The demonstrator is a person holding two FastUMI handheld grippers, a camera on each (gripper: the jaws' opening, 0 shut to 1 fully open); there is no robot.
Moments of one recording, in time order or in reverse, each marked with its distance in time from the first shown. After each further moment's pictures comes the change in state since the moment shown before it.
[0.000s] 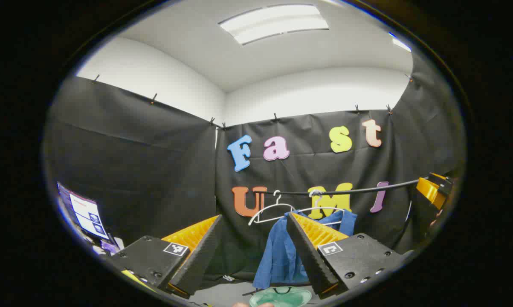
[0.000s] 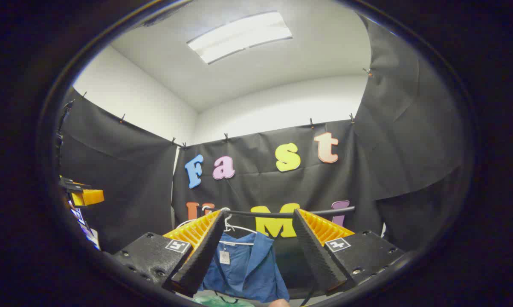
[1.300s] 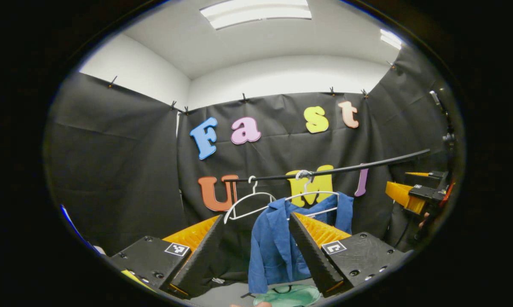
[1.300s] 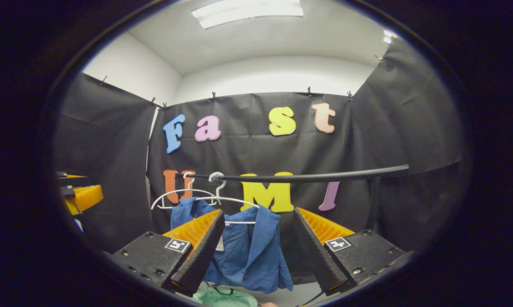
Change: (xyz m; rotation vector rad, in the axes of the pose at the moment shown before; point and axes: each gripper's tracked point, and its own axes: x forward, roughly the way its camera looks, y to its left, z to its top) left arm 0.123 -0.006 -0.078 0.059 0.060 -0.230; right arm 0.095 0.067 -0.102 -0.075 0.212 -0.194
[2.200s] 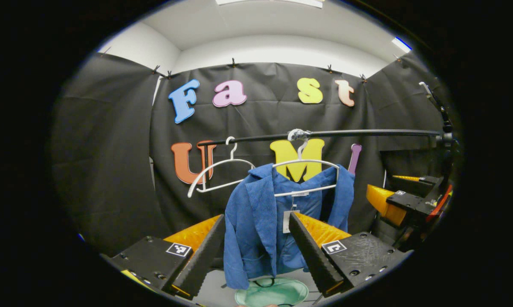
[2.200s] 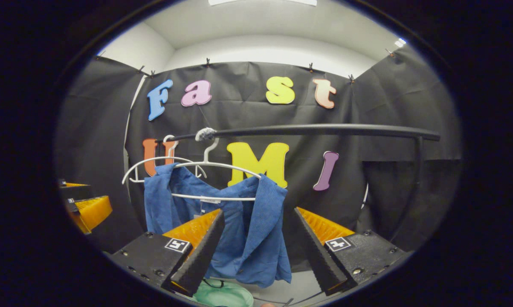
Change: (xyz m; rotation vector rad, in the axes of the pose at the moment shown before) left arm 0.108 -0.052 -0.099 -0.093 0.185 -0.135; right arm 0.104 0.008 -0.101 -0.072 0.177 -0.123
